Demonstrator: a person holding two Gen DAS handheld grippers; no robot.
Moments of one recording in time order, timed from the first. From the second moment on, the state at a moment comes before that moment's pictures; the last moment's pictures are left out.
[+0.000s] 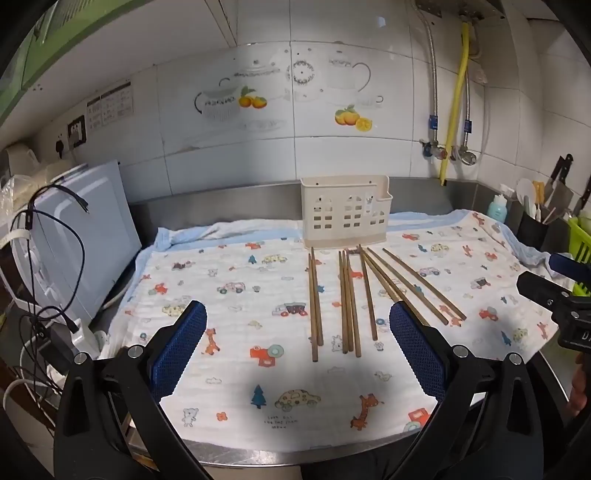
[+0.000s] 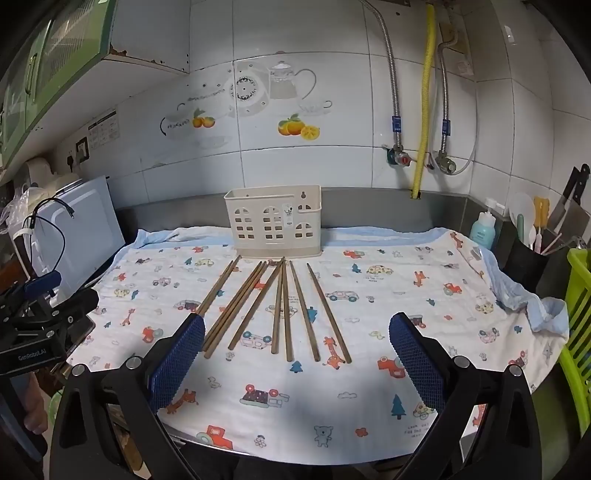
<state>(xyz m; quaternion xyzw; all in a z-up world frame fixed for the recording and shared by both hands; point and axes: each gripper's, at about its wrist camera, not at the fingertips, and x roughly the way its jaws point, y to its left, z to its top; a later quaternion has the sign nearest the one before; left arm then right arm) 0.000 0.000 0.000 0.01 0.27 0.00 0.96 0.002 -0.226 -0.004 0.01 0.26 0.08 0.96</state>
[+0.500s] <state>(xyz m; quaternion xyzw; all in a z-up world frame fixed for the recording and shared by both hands) -0.003 0.001 0.006 0.01 0.24 0.00 0.97 -0.003 -0.220 0.001 0.01 0.24 0.08 0.97</state>
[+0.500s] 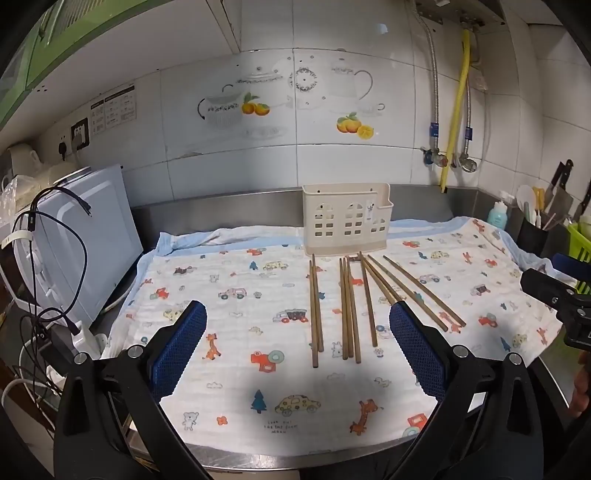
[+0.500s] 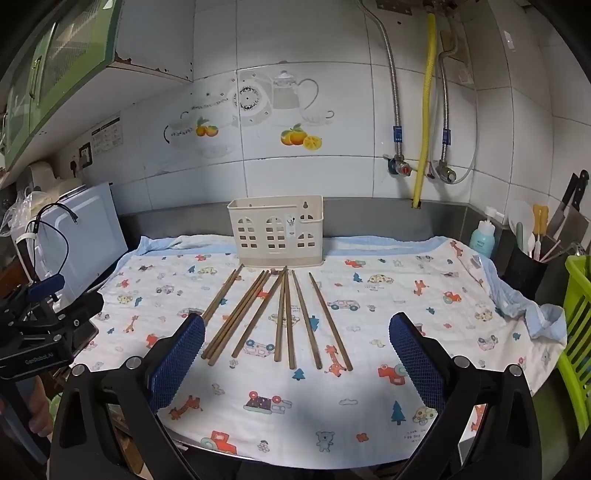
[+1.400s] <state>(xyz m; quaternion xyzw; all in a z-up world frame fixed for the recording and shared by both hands) -0.004 0.003 0.003 0.01 0.24 0.00 0.97 -0.007 -0.216 0.004 0.01 0.23 0.08 0.97</state>
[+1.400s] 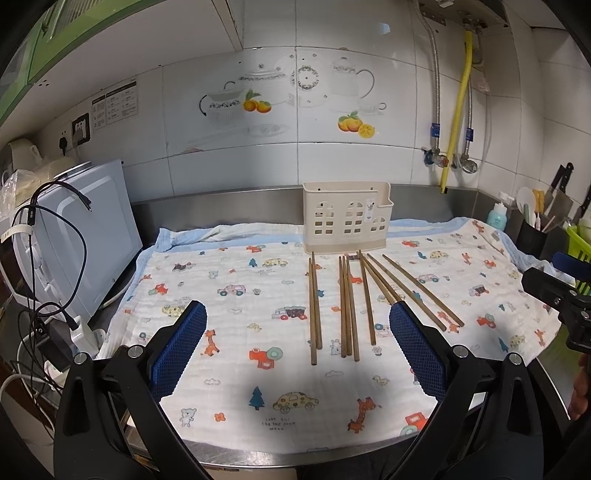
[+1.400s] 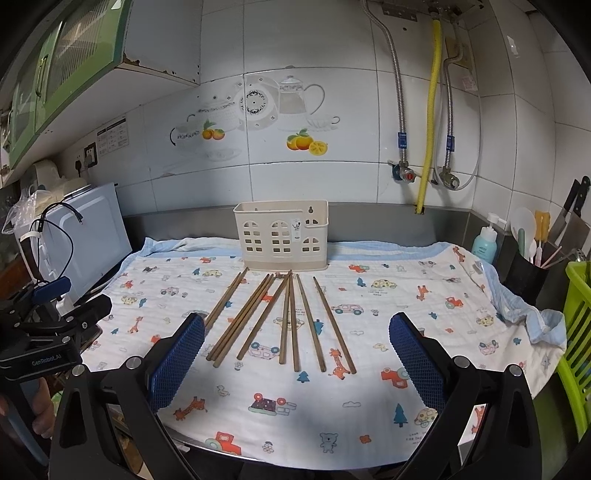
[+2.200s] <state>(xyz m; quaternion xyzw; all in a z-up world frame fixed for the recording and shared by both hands) -0.005 -0.001 0.002 0.01 0.24 0.00 0.97 -0.007 -0.215 0.004 0.01 0.23 0.09 0.97</state>
